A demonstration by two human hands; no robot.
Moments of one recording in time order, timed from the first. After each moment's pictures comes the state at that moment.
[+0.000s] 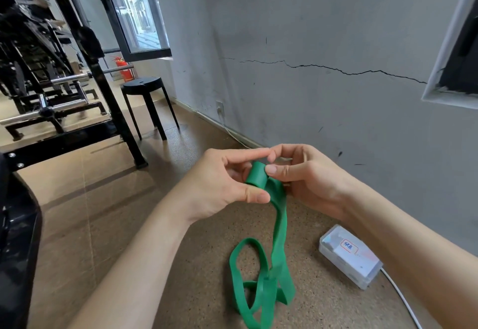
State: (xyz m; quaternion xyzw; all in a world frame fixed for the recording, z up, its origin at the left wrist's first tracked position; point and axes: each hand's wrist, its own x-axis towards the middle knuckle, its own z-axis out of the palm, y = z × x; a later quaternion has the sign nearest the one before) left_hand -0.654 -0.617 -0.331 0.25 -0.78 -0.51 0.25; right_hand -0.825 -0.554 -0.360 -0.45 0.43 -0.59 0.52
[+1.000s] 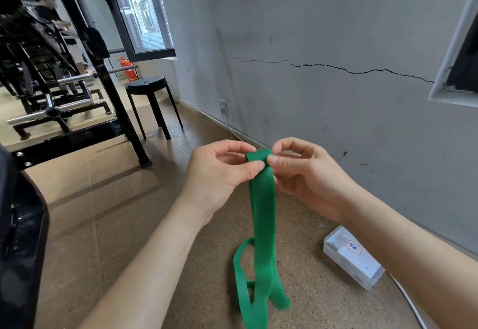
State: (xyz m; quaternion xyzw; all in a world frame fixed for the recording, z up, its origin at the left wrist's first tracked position) left_hand -0.663 -0.621 -0.347 0.30 -0.68 -0.52 0.42; right_hand -0.816 -0.552 -0.358 -0.40 0.41 -0.64 0.51
